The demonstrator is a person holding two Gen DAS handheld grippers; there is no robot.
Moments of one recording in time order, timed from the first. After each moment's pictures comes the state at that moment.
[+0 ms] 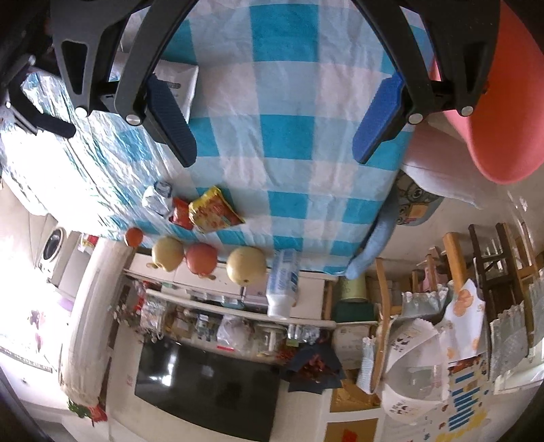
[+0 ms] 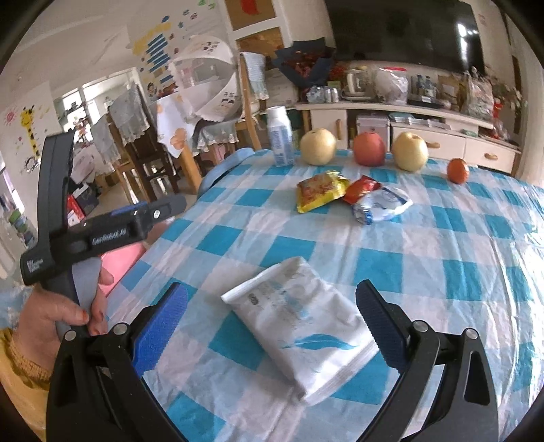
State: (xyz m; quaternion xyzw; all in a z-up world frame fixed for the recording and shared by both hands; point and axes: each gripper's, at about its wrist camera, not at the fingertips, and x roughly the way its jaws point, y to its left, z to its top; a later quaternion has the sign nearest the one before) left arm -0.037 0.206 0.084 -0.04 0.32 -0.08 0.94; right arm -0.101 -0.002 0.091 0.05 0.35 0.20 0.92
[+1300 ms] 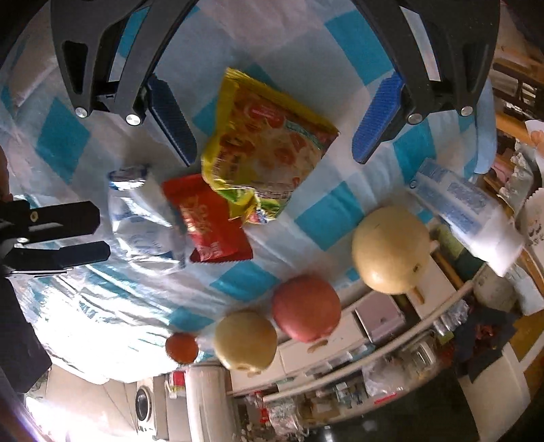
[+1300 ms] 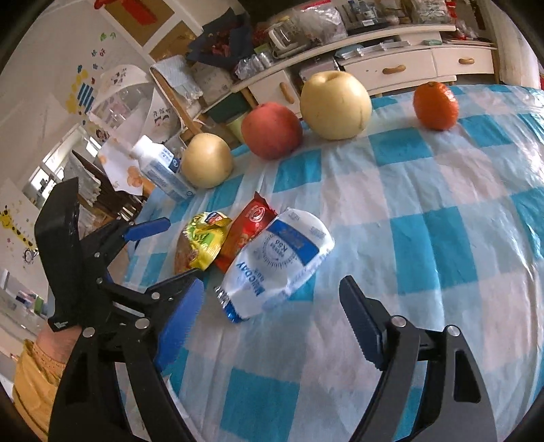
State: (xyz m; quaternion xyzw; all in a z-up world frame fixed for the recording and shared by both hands) left arm 0.164 0.066 0.021 0.25 0.41 -0.28 0.83; right arm 0.096 -0.104 0.028 0.21 0.44 0.17 0.86
